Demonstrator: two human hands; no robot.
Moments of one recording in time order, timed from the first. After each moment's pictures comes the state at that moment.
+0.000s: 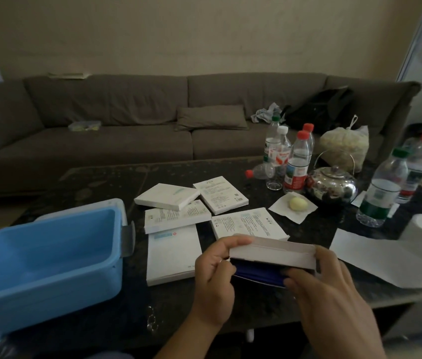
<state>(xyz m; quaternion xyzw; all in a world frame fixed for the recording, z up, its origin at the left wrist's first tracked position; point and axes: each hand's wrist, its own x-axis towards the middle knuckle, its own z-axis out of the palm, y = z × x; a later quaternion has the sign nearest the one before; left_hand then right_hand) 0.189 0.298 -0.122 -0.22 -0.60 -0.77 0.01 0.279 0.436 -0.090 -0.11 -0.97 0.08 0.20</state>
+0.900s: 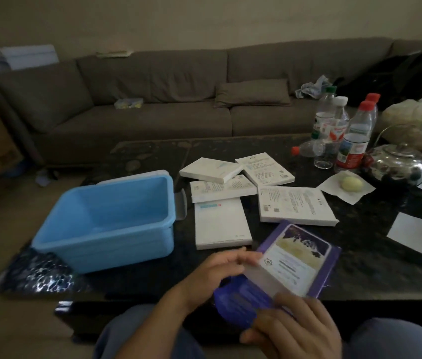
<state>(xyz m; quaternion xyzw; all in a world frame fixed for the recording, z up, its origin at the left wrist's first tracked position) 0.170 0.190 -0.165 -0.23 -0.68 -0.64 -0.29 0.281 0.348 -0.172 0.21 -0.87 0.09 0.43</state>
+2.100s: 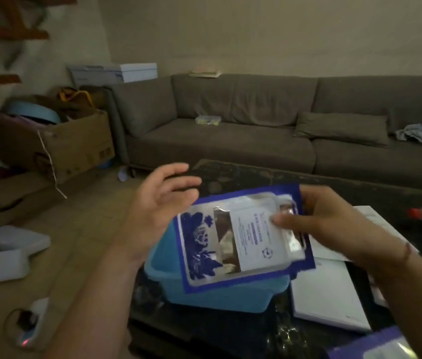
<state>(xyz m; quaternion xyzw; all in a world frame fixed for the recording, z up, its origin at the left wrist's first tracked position) 0.122 -0.034 -0.003 -0.08 -0.73 -0.66 0.15 0.090 0.231 0.023 0.23 -0.83 0.50 -0.10</state>
